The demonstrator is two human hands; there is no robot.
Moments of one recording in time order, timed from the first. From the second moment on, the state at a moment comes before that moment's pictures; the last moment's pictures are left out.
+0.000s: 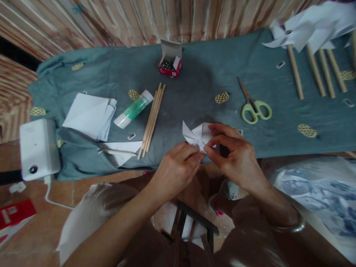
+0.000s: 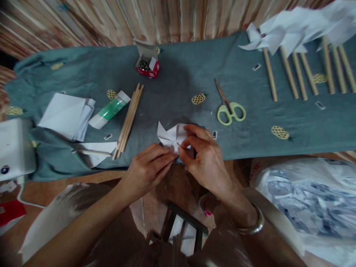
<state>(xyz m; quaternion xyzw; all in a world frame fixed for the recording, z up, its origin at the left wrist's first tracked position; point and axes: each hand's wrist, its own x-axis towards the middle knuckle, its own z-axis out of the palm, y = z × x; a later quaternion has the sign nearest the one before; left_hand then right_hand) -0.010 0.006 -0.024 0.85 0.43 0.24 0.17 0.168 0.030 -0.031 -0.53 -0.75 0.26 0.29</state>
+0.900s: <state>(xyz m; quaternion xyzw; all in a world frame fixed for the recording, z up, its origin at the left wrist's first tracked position) -0.010 0.005 -0.026 0.85 0.43 0.23 0.18 0.169 0.029 -0.034 -0.51 -0.77 0.25 0.30</state>
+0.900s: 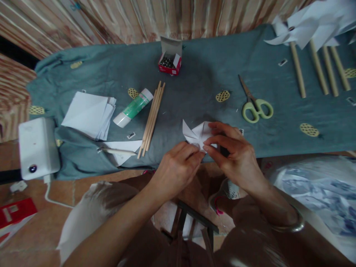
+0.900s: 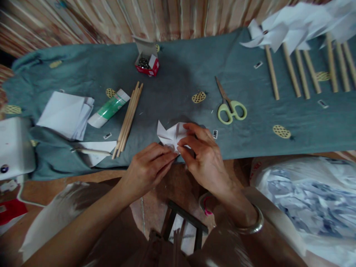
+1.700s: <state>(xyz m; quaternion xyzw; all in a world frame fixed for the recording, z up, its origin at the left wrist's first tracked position) -0.008 0.005 -0.028 0.85 0.43 0.24 0.18 0.159 0.017 -0.043 -0.48 -0.82 0.13 0.29</state>
